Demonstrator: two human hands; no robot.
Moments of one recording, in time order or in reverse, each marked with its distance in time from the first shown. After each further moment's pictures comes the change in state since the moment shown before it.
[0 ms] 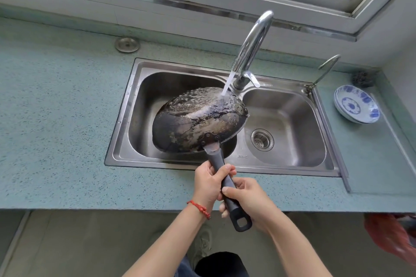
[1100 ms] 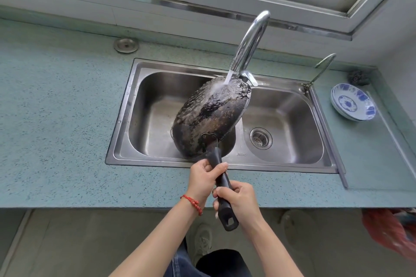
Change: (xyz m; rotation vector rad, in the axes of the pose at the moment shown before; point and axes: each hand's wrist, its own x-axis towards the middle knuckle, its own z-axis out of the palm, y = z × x) left_hand -0.003 0.009 -0.013 0.100 -0.031 -0.059; right_hand -0.007 0.015 0.022 0.118 0.198 -0.065
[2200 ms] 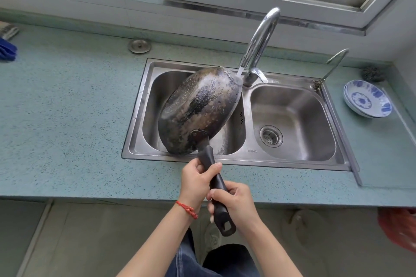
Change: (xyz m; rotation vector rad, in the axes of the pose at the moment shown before) left_hand -0.026 0.009 -0.031 0.057 0.154 0.107; right_hand -0.017 0.007 0.028 0.045 -0.150 -0.038
